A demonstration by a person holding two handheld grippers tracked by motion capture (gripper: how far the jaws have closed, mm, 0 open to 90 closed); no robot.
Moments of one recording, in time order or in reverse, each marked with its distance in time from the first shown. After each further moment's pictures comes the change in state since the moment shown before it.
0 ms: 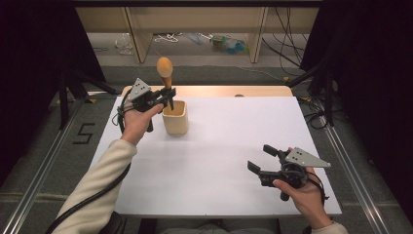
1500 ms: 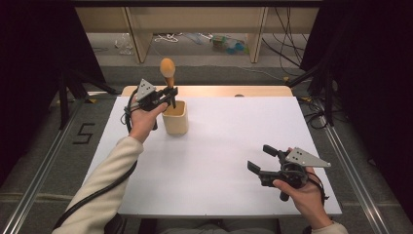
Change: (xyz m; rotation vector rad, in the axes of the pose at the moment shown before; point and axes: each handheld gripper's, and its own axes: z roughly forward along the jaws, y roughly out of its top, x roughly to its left) left arm 0.009 -0.018 0.022 -0.008 0.051 0.001; right arm 0.000 0.000 -0.001 0.019 0.034 0.027
